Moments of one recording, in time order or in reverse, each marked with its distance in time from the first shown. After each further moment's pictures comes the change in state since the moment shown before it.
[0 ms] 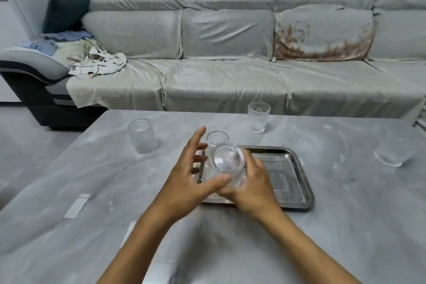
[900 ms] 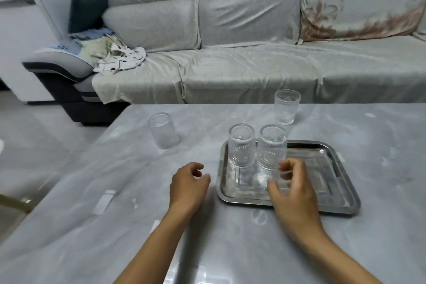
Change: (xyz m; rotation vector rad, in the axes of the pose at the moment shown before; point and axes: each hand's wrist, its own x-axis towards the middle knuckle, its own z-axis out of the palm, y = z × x) left_hand 0.030 -0.096 -0.001 0.233 0.293 -0.431; right_hand -0.013 0.059 0.023 0.052 0.210 0.102
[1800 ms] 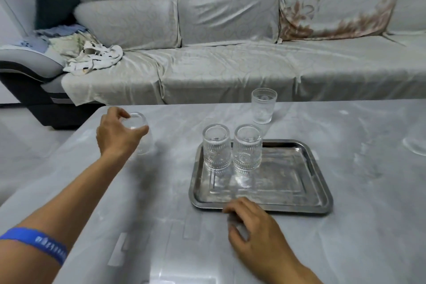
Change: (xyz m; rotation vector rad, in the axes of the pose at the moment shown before) left_hand 0.108 0.038 -0.068 0.147 0.408 0.138; right_hand -0.036 0.001 -0.006 -0.104 -0.414 -0.275
